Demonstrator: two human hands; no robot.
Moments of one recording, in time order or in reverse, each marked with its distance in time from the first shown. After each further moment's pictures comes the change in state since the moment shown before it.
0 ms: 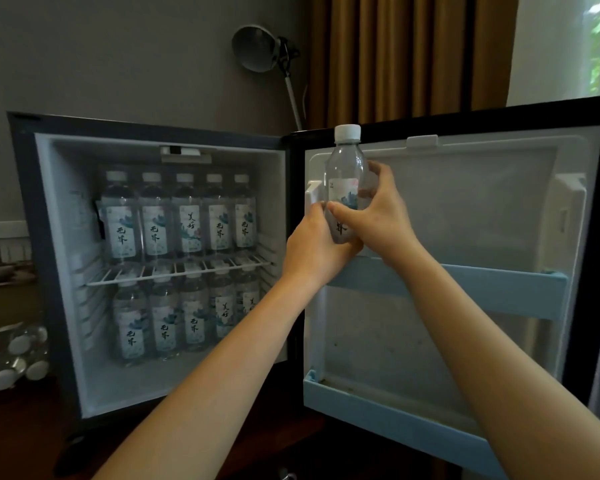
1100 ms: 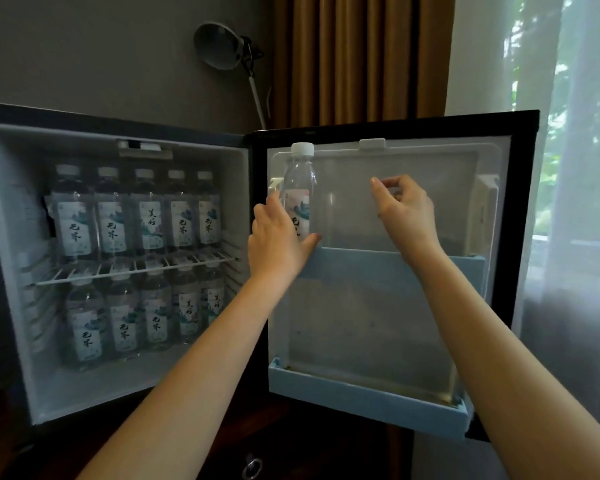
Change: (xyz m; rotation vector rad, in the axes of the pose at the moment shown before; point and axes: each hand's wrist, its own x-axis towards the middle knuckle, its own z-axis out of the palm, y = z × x) left_hand -0.011 0.005 0.009 0.182 0.156 0.036; right_hand -0.018 0.006 -0.073 -0.179 0.240 0.115
